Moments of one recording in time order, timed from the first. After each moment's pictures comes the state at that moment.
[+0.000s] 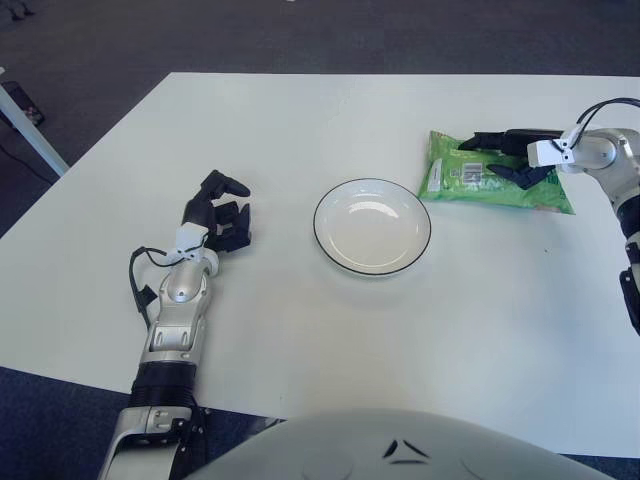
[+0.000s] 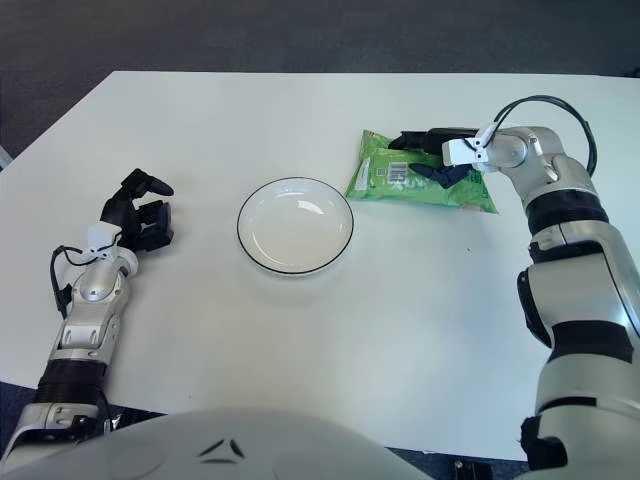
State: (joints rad) left arm -0.02 0.19 0.08 0.10 -0.01 -0.20 0.03; right arm -0.89 -0.84 0.37 0.83 -0.44 -0.58 0.72
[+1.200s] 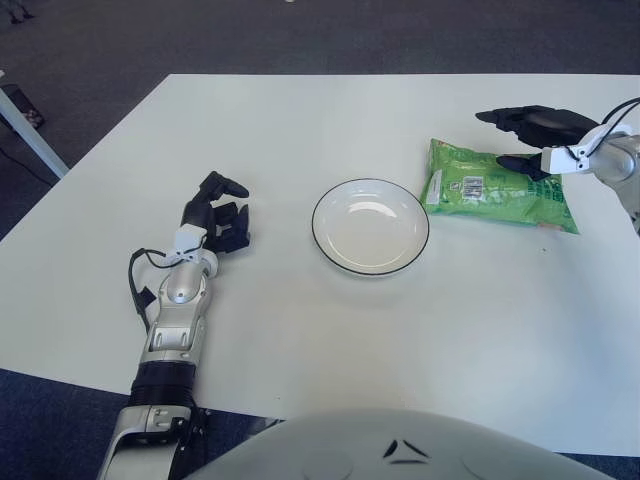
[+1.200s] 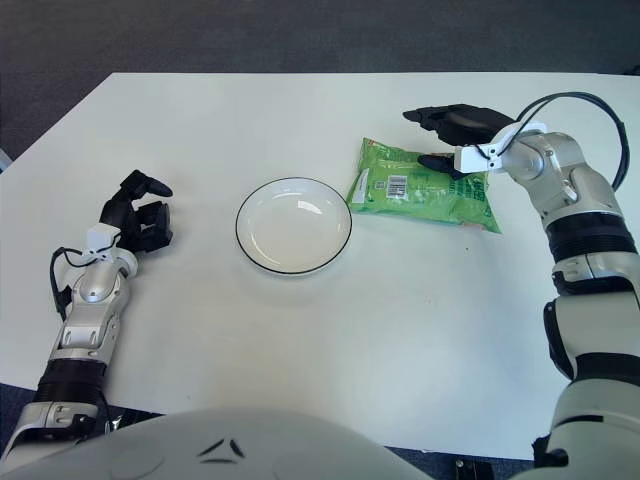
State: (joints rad) left arm -0.02 0.19 0.08 0.12 -0.02 -0.23 0.03; right arm -0.77 -0.88 0.27 0.66 -0.57 -0.50 0.35
